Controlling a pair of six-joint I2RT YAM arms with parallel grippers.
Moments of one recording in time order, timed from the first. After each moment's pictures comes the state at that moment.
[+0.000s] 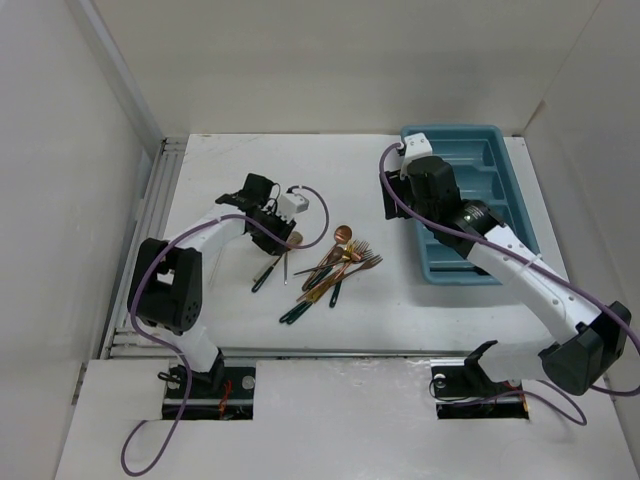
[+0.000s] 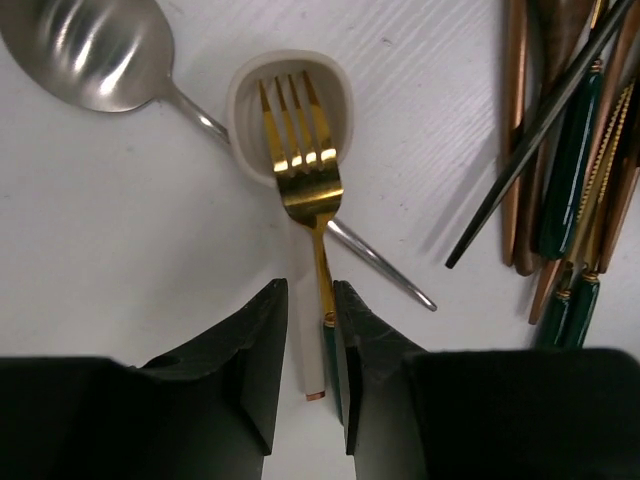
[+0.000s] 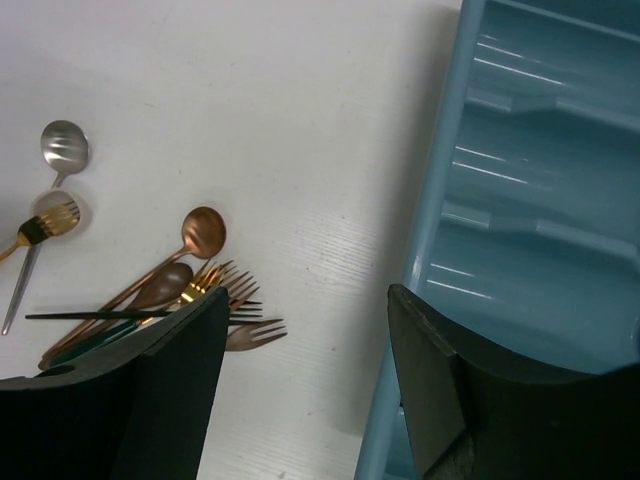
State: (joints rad) left arm -0.33 1.67 1.13 -0.62 0.32 0.39; right arm 0.62 1.30 1.28 -0.49 0.34 0.12
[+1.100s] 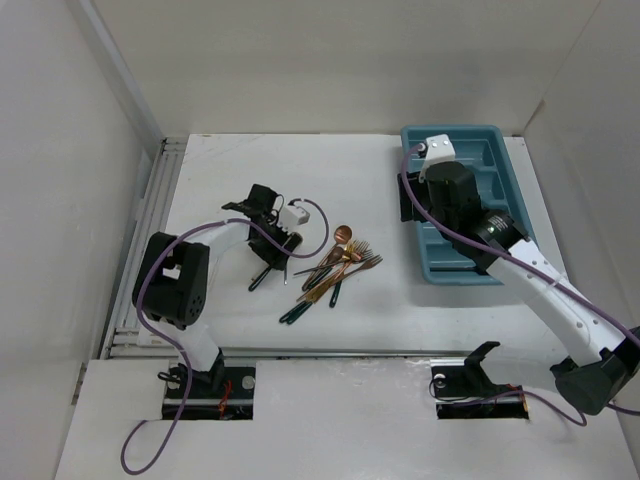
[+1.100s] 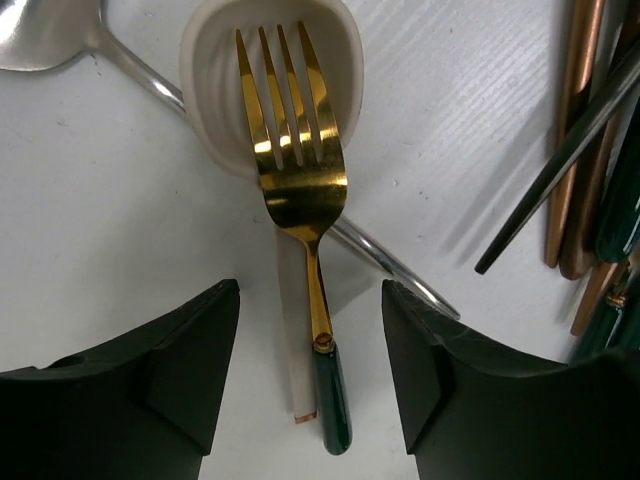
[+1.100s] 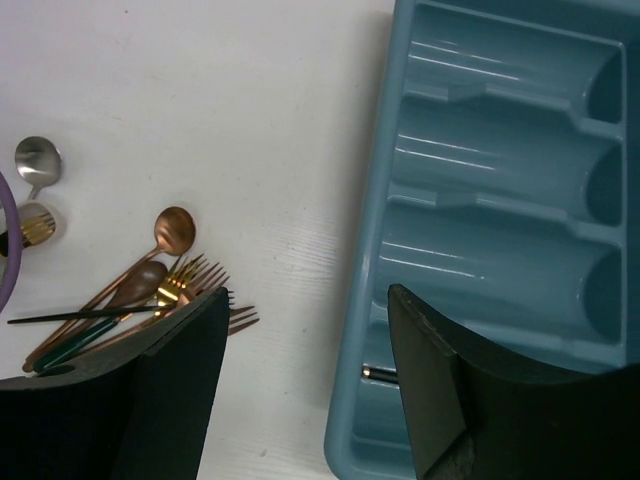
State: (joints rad) left arm -0.35 1.72 1.05 -0.56 0.25 0.41; right arm 0.62 1.19 1.27 -0.57 0.43 0.13
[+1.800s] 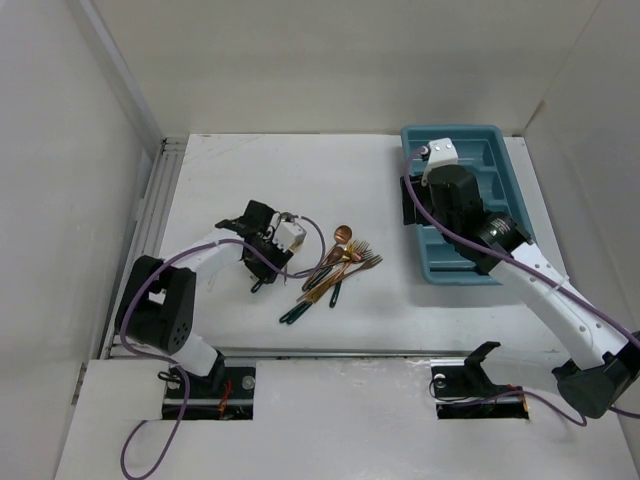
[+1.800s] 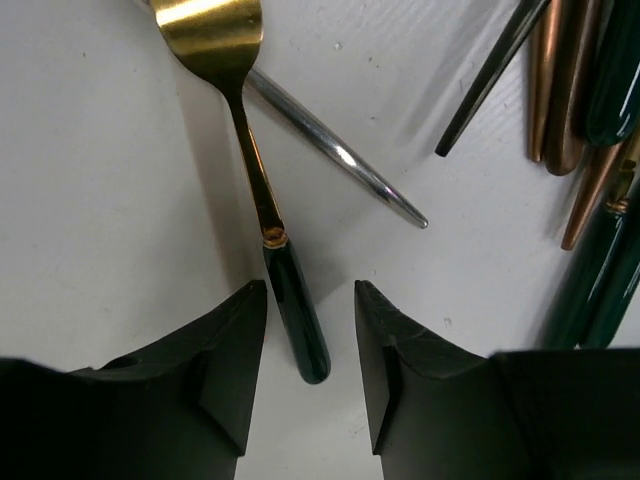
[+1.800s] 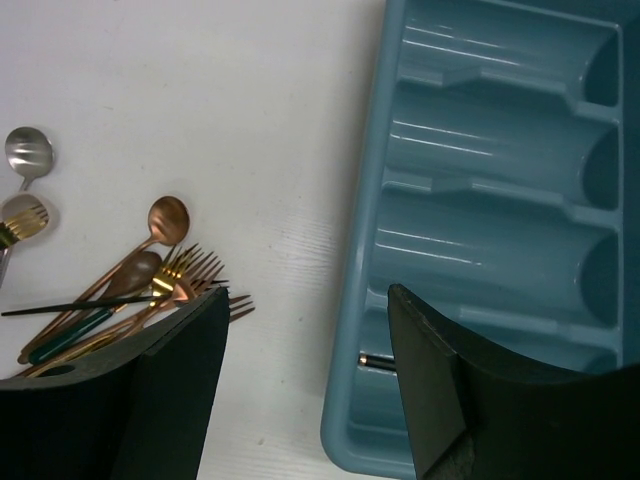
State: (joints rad) left arm -0.38 1.52 0.88 -0.59 0.19 0.42; right arm 0.62 1.16 1.26 -0.60 0.44 0.14
